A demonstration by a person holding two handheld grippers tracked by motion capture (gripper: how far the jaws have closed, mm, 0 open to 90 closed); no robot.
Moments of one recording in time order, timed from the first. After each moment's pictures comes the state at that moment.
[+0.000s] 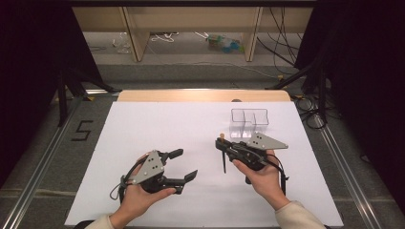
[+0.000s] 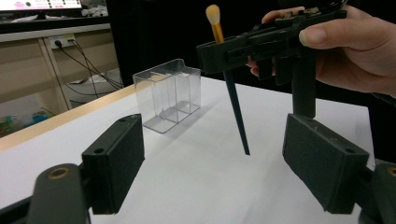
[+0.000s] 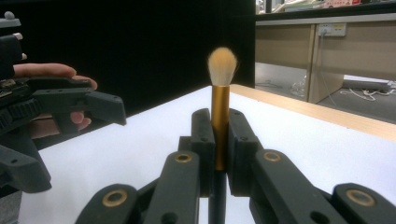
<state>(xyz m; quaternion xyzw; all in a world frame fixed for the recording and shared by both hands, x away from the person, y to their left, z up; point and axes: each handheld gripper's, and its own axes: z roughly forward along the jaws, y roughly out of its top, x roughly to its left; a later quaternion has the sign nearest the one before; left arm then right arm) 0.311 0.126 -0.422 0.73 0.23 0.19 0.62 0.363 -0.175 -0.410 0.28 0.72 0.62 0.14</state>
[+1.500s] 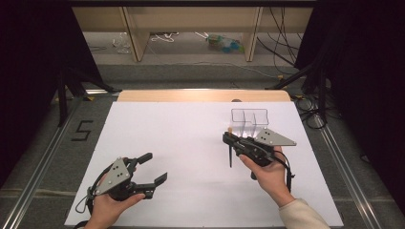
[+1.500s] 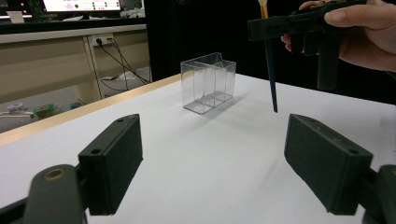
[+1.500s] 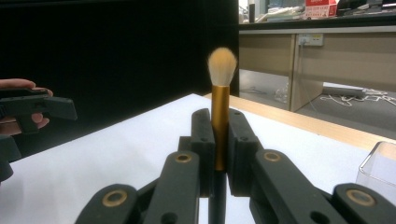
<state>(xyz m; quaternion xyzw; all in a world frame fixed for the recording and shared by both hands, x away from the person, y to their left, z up) 0.294 0.193 -0.431 0.71 0.26 0.23 0.62 0.369 -0.190 -0.401 0.29 0.71 0.62 0.17</state>
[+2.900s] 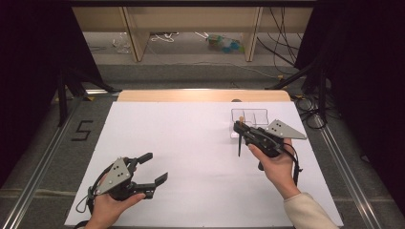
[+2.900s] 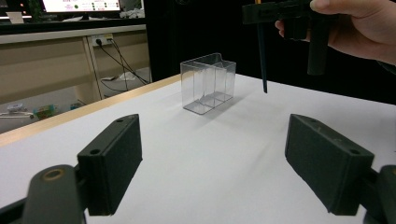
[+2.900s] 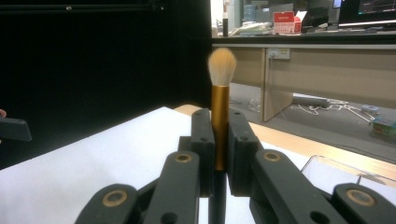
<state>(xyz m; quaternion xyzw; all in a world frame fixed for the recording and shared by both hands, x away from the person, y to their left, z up) 0.295 0.192 -0.431 0.71 0.26 0.23 0.62 0.384 -0.212 -0.389 0.31 0.68 0.62 0.21</state>
